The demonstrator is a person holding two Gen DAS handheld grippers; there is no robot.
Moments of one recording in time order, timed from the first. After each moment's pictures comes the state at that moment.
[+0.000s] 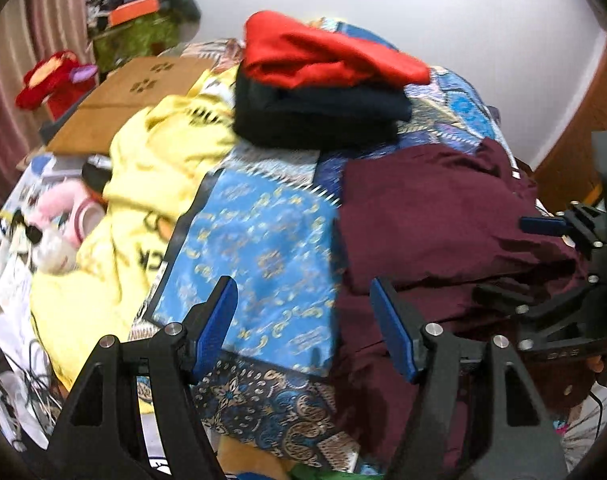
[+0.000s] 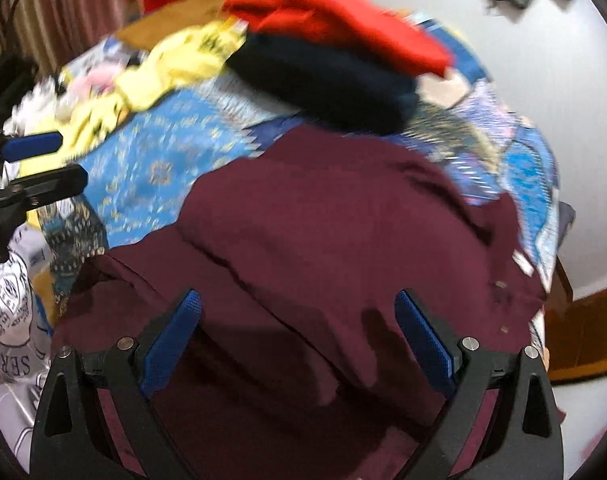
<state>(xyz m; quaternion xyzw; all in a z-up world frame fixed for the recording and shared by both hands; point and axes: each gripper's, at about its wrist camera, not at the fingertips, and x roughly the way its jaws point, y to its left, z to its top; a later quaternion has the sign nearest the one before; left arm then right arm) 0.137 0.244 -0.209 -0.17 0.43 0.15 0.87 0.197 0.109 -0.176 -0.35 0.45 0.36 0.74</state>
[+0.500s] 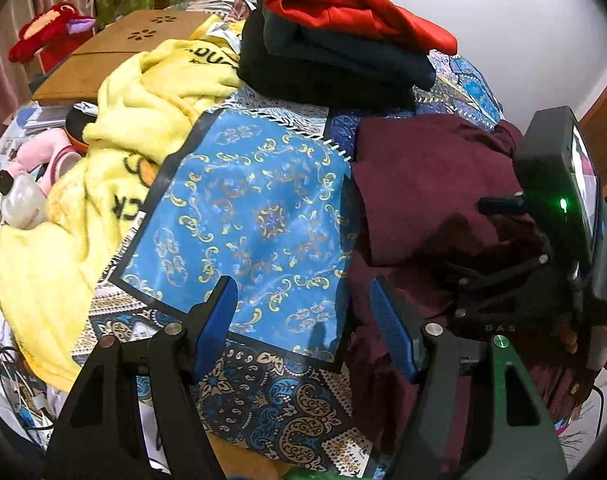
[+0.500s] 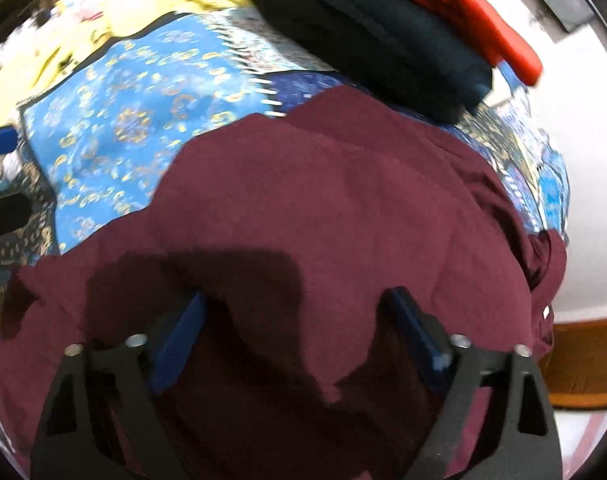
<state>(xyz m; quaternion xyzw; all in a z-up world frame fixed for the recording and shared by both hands) 0.140 0.253 -0.251 -0.22 0.46 0.12 0.85 0.200 0.146 -0.232 -0.44 0.45 0.34 0.70</state>
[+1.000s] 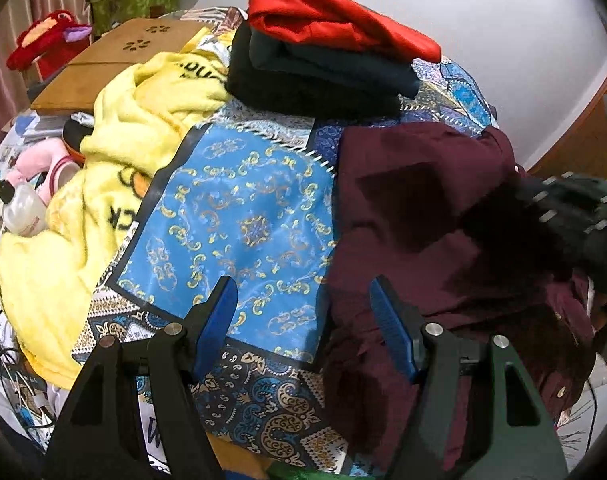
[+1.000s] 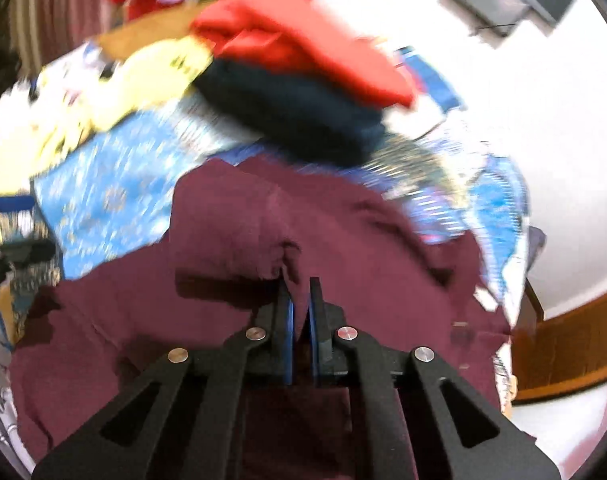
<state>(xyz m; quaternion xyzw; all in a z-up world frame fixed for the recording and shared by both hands) 0.142 0.240 -0.230 -0.21 0.45 0.12 0.86 0.216 0.080 -0.137 -0.34 0.37 0.32 0.80</state>
